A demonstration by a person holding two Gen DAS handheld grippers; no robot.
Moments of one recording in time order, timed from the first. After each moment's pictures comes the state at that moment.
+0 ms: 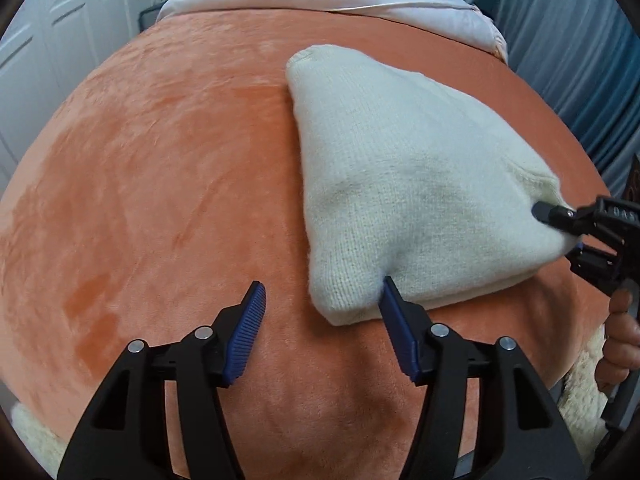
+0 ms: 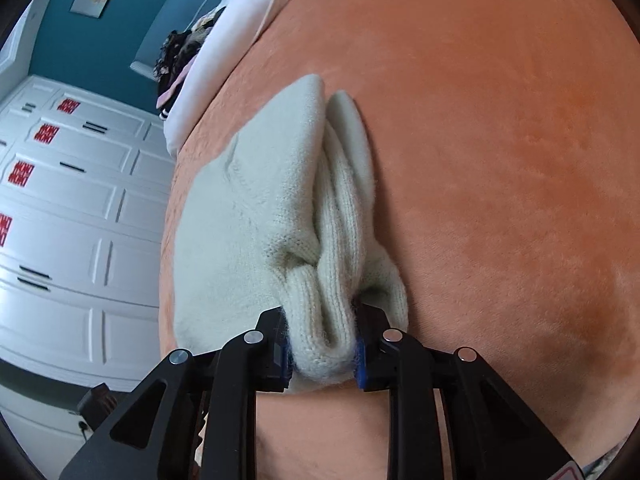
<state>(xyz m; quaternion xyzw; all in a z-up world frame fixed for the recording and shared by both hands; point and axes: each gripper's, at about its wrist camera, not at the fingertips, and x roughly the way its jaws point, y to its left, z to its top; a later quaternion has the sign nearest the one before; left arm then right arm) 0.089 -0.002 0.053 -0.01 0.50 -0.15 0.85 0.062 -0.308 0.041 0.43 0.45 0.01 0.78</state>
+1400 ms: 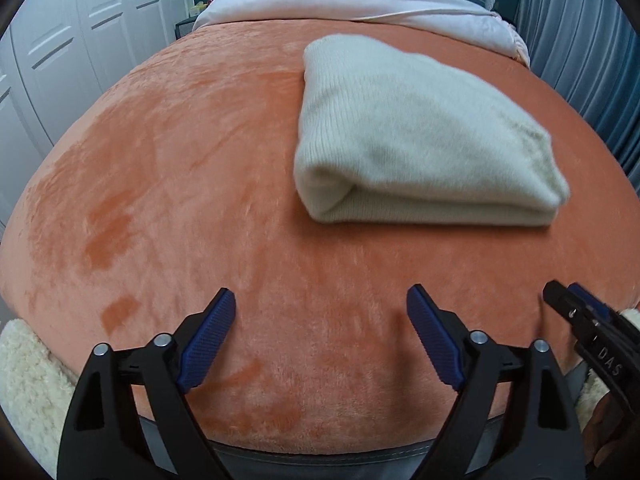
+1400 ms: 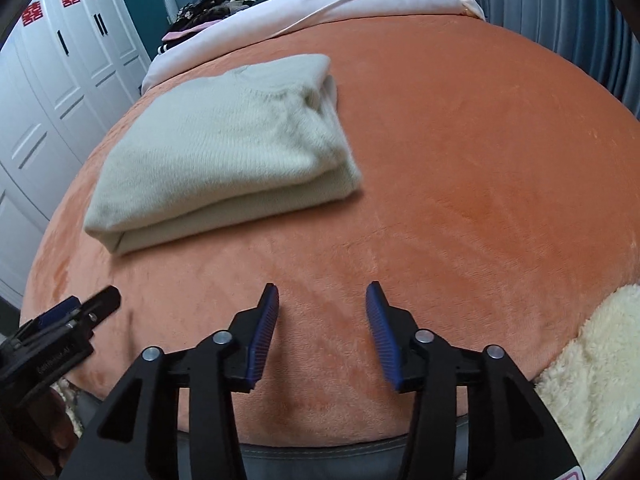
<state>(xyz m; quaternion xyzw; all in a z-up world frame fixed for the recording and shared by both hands) 0.010 -0.025 0.033 0.03 0.46 -0.08 0.88 -0.031 -0.238 0.042 0.16 0.45 -0.09 0.88</state>
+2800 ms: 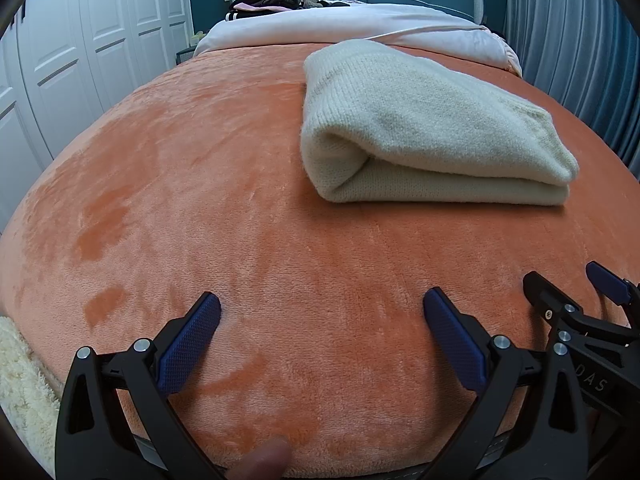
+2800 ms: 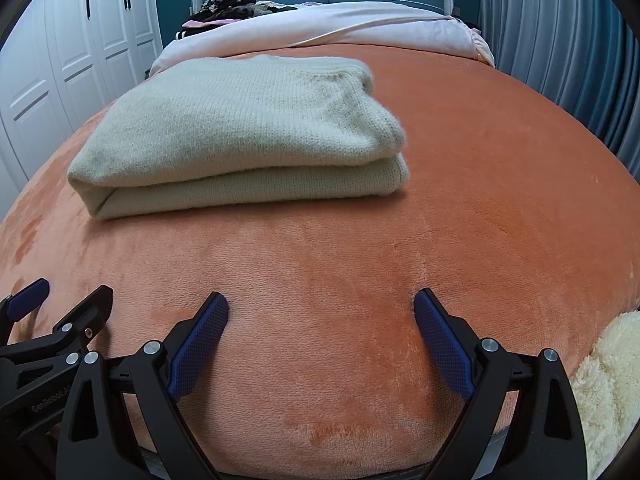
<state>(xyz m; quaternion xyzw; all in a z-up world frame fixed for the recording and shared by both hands) -0.002 -0.018 0.007 0.04 0.40 -0.09 0.91 -0.027 -0.194 0.017 0.07 0.41 -0.12 0.90</state>
